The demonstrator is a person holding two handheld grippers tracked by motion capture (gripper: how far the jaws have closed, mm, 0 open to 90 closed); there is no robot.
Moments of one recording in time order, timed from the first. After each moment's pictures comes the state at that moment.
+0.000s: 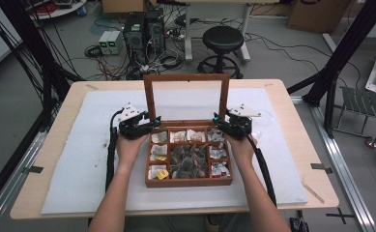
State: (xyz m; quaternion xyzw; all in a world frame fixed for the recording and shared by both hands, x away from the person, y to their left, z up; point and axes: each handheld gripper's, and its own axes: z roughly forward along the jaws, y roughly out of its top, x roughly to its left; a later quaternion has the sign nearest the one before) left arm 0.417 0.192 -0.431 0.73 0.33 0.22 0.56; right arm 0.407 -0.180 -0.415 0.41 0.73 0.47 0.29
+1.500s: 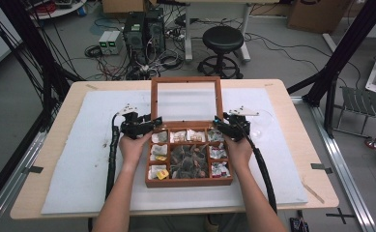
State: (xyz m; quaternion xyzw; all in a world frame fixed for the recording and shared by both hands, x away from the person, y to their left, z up) left arm 0.437 0.196 -0.454 0.68 0.44 0.12 0.57; right arm 0.418 -0.180 -0.434 0.47 0.72 0.45 0.24
